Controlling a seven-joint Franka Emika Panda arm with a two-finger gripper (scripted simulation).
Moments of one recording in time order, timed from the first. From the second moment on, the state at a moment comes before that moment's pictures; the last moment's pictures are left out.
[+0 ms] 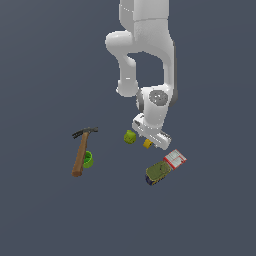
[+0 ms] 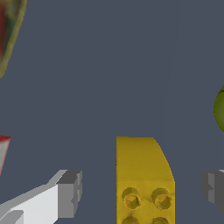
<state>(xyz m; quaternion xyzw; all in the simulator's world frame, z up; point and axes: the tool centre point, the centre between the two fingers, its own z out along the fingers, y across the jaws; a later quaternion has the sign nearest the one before) -0.066 0.108 0.033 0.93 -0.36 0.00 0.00</state>
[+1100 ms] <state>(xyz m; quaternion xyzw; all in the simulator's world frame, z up) -0.066 0.109 0.027 0.93 -0.36 0.00 0.00</state>
